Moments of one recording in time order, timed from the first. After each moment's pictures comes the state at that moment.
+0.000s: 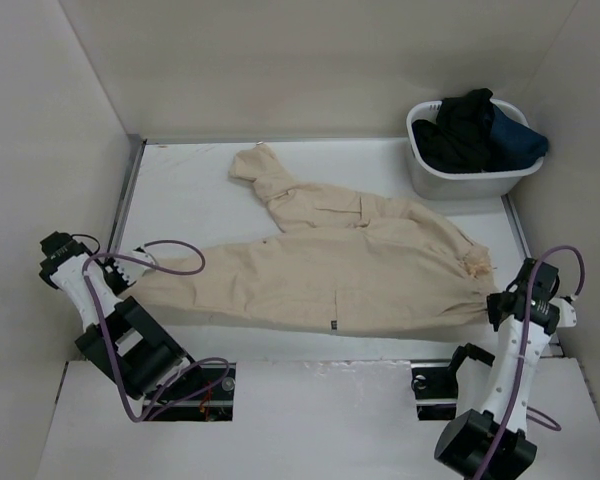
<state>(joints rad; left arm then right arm) 0.80 1.30 0.97 -1.02 0.16 1.66 -0.56 0.68 0.59 -0.98 0.19 1.02</state>
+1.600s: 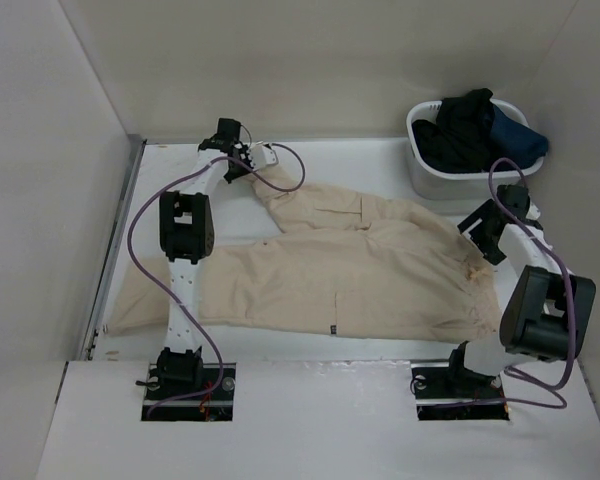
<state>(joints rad) -0.13 2.48 2.19 -0.69 0.11 1.12 -0.29 1.46 0.93 -0.41 0.14 0.62</state>
